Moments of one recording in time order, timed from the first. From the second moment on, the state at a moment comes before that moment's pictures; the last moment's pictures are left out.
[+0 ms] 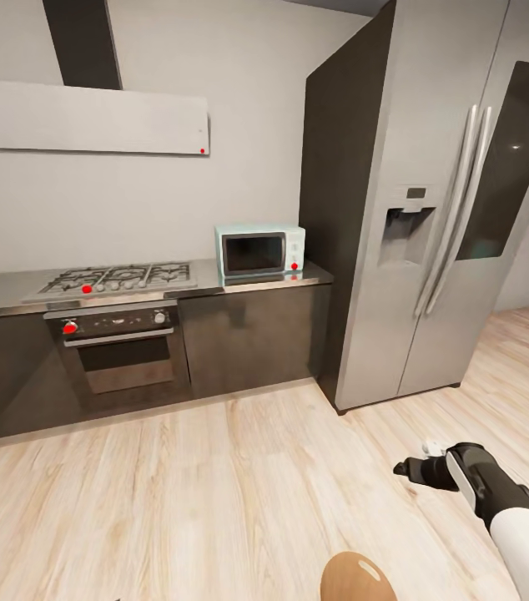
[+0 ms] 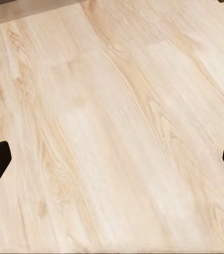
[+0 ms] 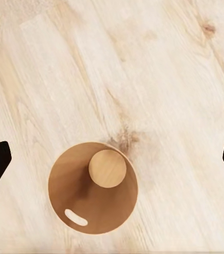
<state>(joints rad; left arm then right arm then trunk) 0.18 0.04 -0.01 -1.09 -0.05 -0.09 -0.11 -0.70 -0.26 -0.16 -0.55 0.00 0.74 0.26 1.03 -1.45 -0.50</state>
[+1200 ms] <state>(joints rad) 0.10 0.06 0.01 -1.12 0.10 0.26 -0.11 -0.95 -0.23 -0.15 -0.36 0.04 0.92 0.15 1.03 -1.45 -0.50</state>
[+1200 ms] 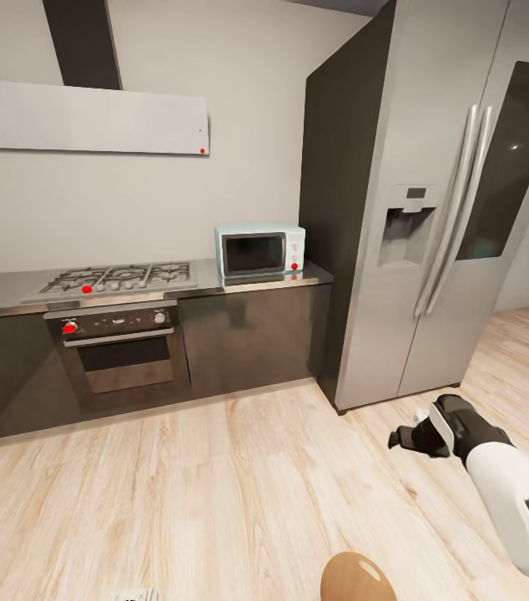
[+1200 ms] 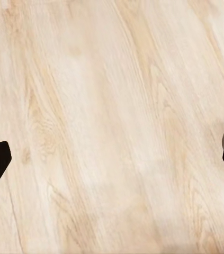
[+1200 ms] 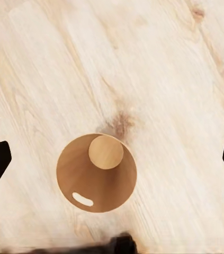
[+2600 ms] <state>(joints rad) 0.09 0.06 0.01 -1.12 0.09 0.30 -0.11 -0.98 -0.24 -0.16 -0.23 0.10 0.80 0.16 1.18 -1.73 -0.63</state>
